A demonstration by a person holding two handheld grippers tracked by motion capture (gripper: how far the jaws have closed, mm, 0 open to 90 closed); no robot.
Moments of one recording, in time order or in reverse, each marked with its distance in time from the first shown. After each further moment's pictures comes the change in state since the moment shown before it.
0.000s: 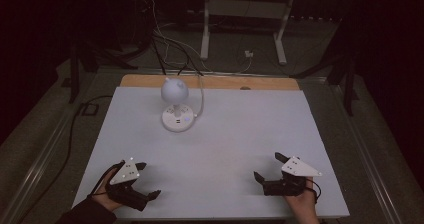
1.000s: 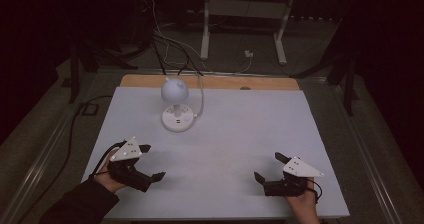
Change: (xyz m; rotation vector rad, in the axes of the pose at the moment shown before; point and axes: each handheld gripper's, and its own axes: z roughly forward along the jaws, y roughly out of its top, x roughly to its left) left arm 0.019 0.057 -0.009 -0.033 -0.012 0.008; right arm 0.000 0.002 -0.003 -0.019 0.015 0.006
